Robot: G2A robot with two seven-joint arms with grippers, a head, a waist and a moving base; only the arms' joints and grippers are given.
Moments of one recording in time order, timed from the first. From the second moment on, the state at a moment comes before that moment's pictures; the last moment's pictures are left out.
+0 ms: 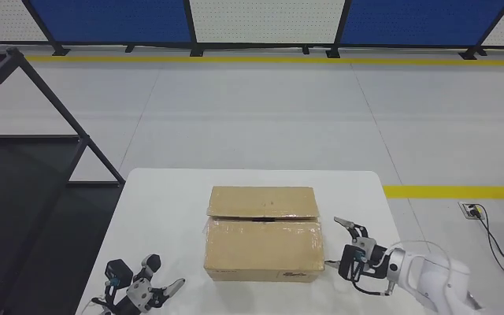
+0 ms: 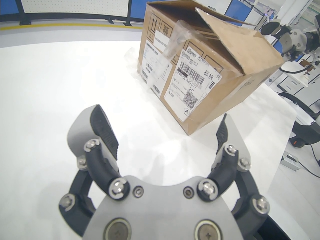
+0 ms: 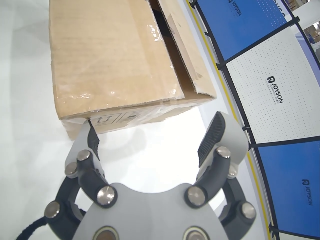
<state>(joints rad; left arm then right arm) 1.51 -1.05 -1.57 -1.51 1.03 -0.71 0.20 -1.11 -0.88 1.32 -1.66 -1.80 -0.74 -0.27</state>
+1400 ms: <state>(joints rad) 1.29 -1.10 -1.37 -1.57 1.22 -0.20 0.01 -1.29 -0.85 1.57 -1.73 -1.76 -0.63 -0.40</state>
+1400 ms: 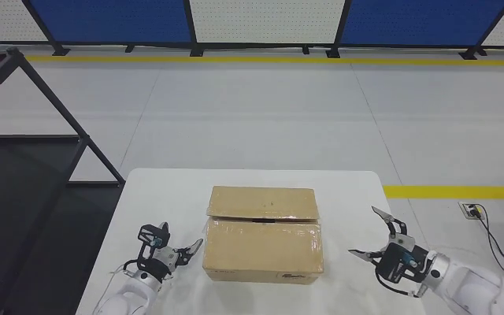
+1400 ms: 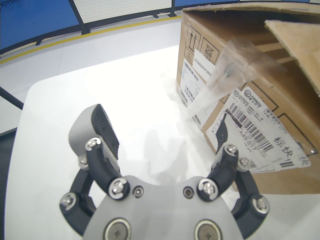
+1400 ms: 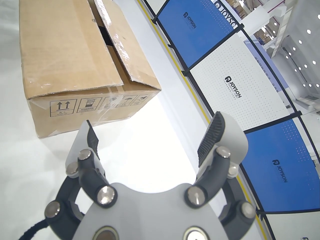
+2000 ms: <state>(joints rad) 1.22 -1.12 -1.34 -1.53 1.16 -0.15 -0.01 -1.30 -0.85 1.58 -1.73 -1.76 -0.63 -0.41</state>
